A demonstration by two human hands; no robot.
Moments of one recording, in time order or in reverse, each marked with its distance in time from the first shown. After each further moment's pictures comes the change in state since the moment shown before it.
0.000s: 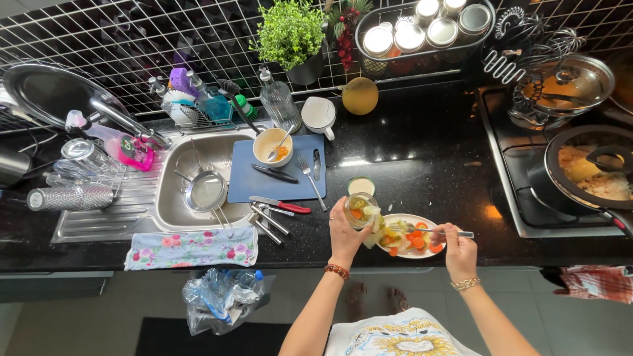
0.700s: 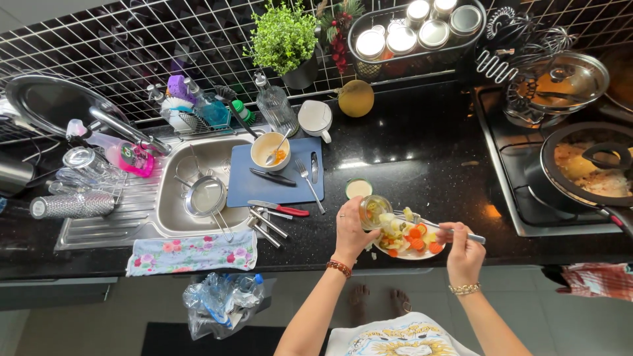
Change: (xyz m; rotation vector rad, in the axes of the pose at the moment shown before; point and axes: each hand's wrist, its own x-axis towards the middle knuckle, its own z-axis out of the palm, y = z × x) left_hand 0.010 0.010 0.006 0.037 -0.146 0.224; right_hand -0.014 -0.064 0.008 0.038 0.217 -0.063
